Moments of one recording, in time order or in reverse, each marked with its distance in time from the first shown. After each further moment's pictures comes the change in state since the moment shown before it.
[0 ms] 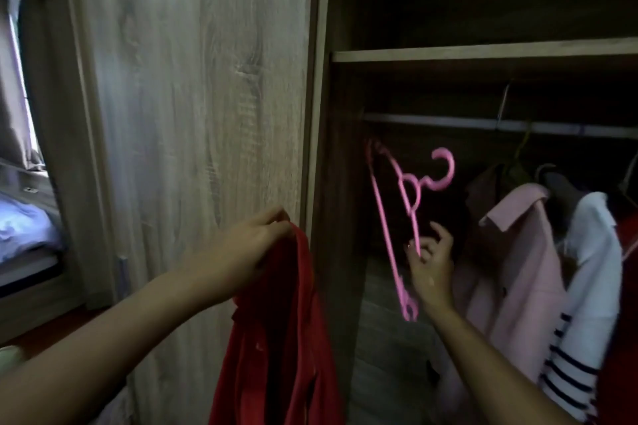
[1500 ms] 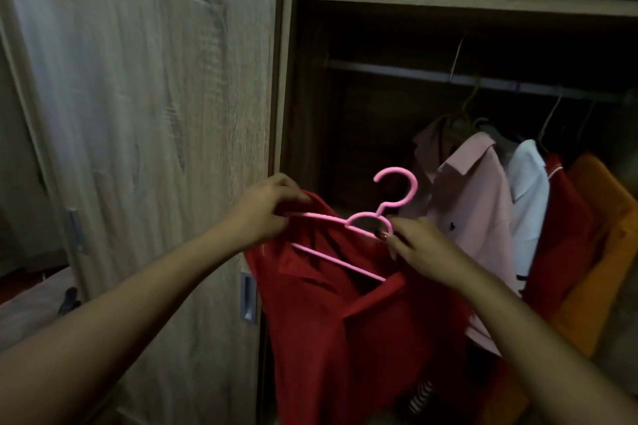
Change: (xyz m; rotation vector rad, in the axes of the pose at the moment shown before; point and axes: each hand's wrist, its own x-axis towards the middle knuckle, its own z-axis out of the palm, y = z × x) left_hand 0.017 0.019 0.063 -0.322 0.001 -0.034; right_hand -0.064 -0.090 -0.094 -0.784 -0.727 -0.379
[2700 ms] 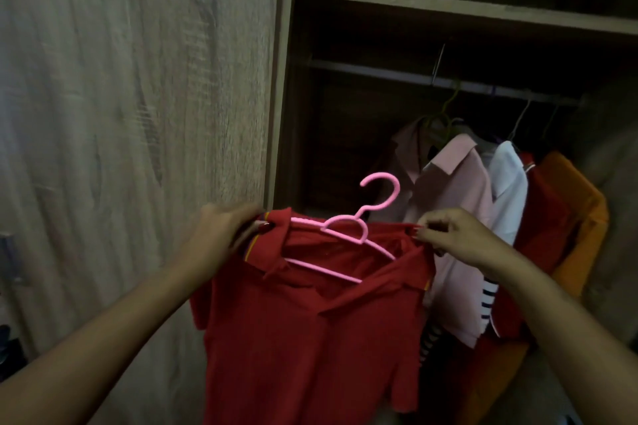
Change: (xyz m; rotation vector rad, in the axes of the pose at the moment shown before) left_hand -0.015 -0.093 0.007 0.071 0.289 0.258; right_hand -0.002 -0.008 -0.032 0.463 0.016 0.472
